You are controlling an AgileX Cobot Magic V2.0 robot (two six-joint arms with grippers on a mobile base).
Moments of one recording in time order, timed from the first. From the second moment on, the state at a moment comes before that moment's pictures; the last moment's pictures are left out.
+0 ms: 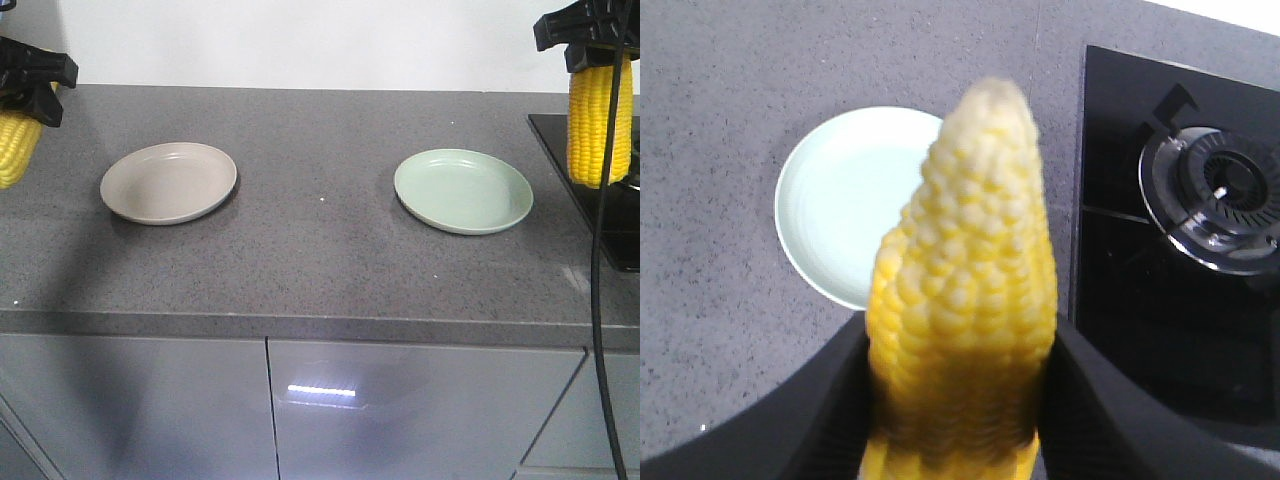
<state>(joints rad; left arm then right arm) -0.05 1.67 -1.88 -0.03 1.27 -0.02 0.17 1.60 -1.92 -0.21 1.20 0.01</state>
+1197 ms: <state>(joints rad) -0.05 1.67 -1.88 -0.03 1.27 -0.02 0.17 1.60 -1.92 -0.21 1.20 0.01</state>
